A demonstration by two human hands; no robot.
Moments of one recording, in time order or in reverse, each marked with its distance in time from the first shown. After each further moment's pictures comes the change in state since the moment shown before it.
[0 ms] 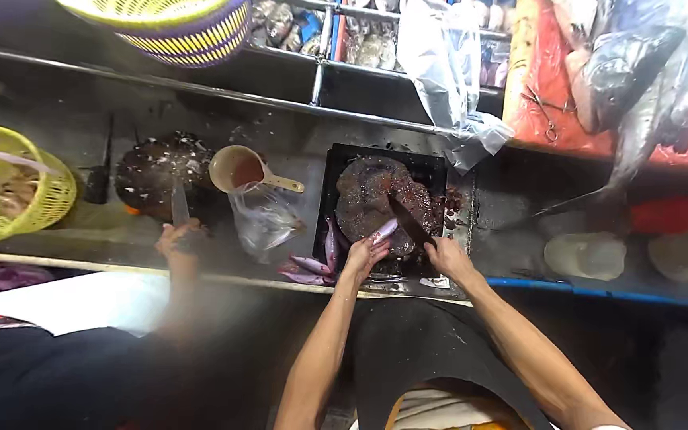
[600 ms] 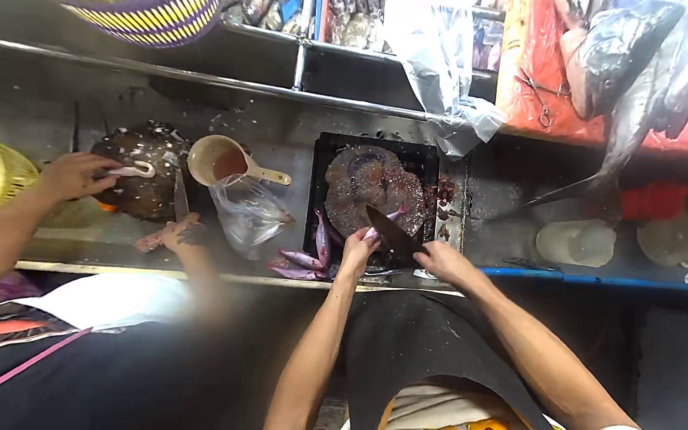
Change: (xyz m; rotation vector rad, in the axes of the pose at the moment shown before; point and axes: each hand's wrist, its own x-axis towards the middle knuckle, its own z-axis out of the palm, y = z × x) left_hand -0.011 -0.006 0.013 0.276 0.037 0.136; right_hand -0.029 -0.009 -0.024 0.103 -0.196 -0.042
